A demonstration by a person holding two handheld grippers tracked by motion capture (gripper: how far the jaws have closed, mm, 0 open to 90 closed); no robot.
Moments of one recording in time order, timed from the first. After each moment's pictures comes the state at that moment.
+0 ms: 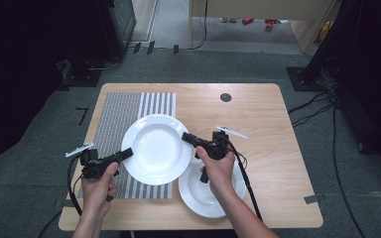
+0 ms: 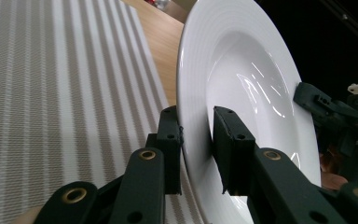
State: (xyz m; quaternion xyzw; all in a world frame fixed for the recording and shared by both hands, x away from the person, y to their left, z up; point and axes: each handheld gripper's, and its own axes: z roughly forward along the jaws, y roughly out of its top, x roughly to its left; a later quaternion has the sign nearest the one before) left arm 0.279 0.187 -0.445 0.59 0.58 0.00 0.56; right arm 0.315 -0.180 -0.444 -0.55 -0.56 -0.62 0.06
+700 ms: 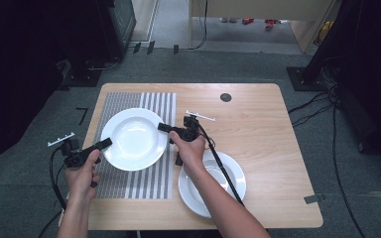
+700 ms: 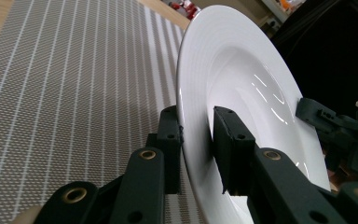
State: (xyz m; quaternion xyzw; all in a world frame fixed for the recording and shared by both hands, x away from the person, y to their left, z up) left arm 0.319 0.239 -0.461 0.56 0.64 0.04 0.53; right arm 0.388 -0.109 -0.473 -0.57 -0.57 -0.58 0.12
